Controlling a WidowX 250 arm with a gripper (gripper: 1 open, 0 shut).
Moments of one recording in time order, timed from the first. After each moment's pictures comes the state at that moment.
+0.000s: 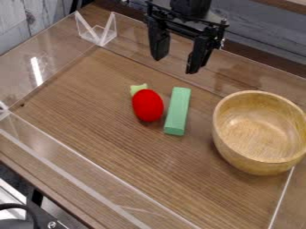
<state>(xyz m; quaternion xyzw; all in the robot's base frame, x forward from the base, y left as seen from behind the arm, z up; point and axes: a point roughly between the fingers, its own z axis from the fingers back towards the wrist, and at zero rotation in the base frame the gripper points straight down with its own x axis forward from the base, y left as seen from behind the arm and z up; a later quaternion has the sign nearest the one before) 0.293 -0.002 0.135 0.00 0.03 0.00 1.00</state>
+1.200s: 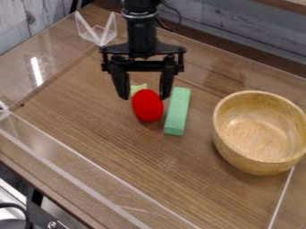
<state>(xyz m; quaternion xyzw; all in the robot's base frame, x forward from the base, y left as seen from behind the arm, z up) 0.261 0.035 0.093 -0.04 0.02 0.28 0.96</state>
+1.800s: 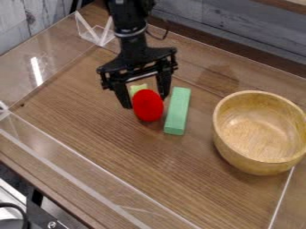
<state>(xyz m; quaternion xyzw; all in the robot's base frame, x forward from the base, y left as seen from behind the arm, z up) 0.273 0.047 0.070 -0.08 -0.05 0.43 0.90</state>
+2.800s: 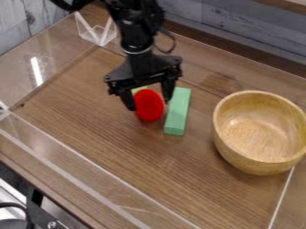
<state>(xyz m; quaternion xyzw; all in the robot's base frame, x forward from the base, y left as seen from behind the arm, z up) 0.283 0.026 0.064 -0.05 -0.13 0.38 0.92</state>
